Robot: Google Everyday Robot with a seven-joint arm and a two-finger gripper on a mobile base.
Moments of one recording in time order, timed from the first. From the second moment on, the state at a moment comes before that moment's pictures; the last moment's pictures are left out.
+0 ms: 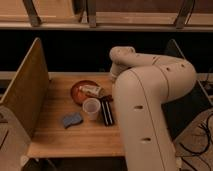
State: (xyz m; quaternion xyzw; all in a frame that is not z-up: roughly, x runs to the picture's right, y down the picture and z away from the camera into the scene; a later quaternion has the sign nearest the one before) arm 0.050 0.012 0.902 -0.35 -0.09 -0.03 0.93
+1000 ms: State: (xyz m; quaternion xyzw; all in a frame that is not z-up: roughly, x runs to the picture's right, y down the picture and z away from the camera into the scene) arm 0.038 0.050 0.948 -0.38 -0.08 -0.10 0.91
